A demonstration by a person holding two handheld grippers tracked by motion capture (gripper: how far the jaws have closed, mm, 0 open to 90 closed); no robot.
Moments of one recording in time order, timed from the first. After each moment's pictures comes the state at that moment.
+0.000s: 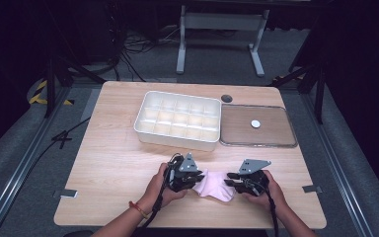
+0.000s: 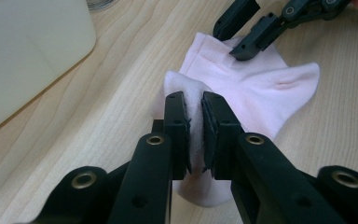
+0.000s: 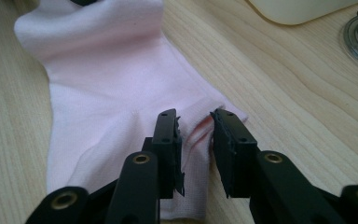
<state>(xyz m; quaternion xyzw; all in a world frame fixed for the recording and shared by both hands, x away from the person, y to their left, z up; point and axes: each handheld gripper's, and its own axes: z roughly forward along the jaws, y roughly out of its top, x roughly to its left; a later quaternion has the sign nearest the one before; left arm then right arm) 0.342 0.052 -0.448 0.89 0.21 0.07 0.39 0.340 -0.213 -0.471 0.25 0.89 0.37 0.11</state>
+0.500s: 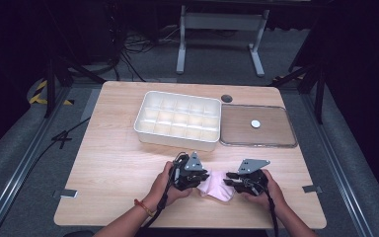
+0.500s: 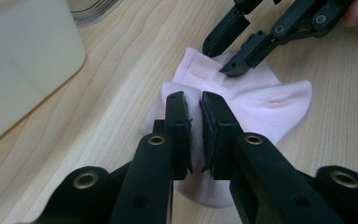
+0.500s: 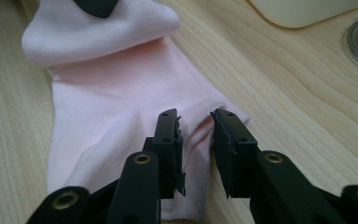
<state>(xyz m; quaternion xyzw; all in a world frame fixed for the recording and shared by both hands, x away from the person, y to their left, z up) 0.343 0.038 -0.446 0.89 0.20 0.07 0.39 0.341 -0.211 -0.471 0.25 0.89 0.37 0.11</state>
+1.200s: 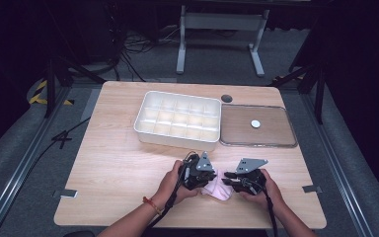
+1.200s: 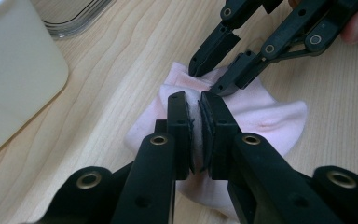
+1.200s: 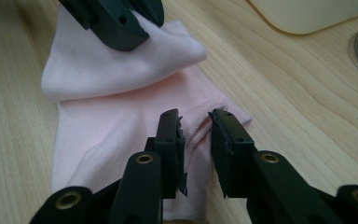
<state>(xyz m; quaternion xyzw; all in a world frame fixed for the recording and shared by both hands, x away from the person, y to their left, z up) 0.347 0.013 -0.444 0.91 0.19 0.07 0.37 0.343 -0.206 -0.471 0.24 0.89 0.37 0.11</state>
